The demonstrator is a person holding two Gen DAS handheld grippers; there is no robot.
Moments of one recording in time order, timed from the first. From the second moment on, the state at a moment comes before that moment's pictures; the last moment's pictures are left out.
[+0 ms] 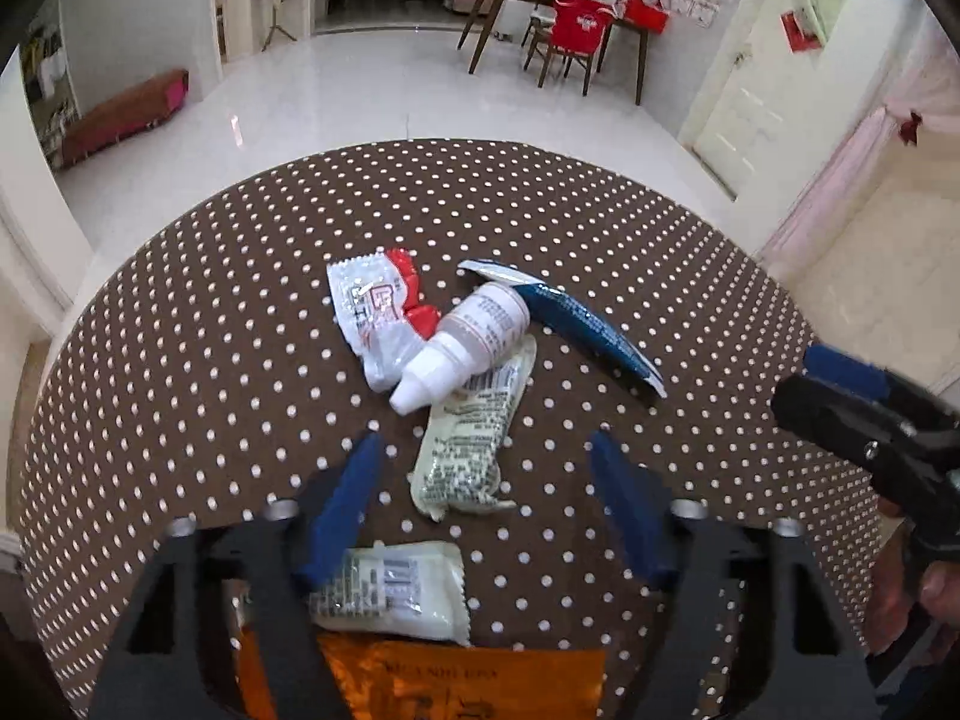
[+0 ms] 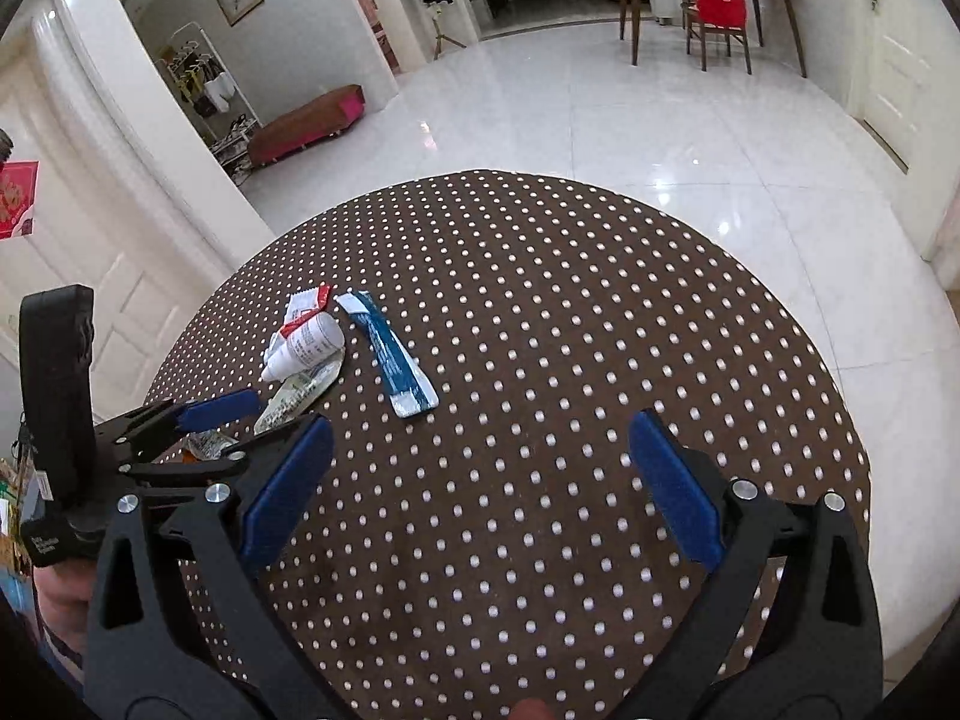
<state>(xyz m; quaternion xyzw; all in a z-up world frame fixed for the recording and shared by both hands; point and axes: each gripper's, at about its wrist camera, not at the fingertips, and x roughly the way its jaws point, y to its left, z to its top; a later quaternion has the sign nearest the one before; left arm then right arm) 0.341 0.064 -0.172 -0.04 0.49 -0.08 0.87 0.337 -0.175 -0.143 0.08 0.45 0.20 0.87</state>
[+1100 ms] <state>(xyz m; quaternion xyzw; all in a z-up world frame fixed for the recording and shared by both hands) 0.293 0.084 -0.180 -0.08 0.47 -0.07 0.88 0.341 -0.107 -0.137 0.03 0.43 0.28 0.86</state>
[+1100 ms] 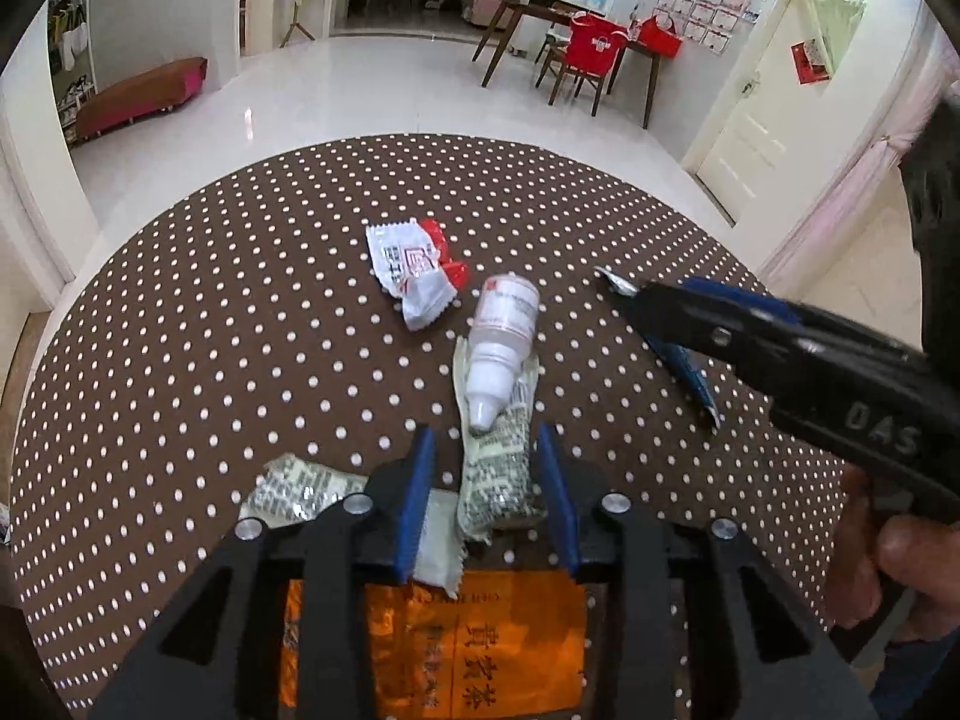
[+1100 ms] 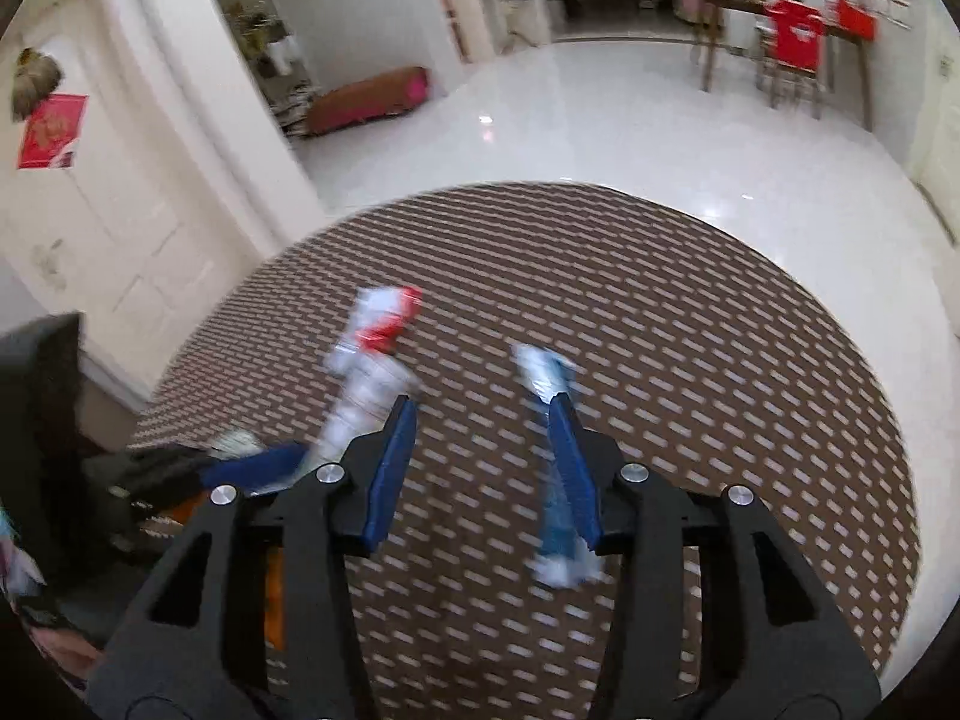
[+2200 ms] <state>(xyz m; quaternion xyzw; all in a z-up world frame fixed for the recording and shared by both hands) 0.299 0.006 -0.129 -0.07 0.44 -0.16 0.88 0.293 -0.267 -0.116 0.17 0.40 0.19 0.88</state>
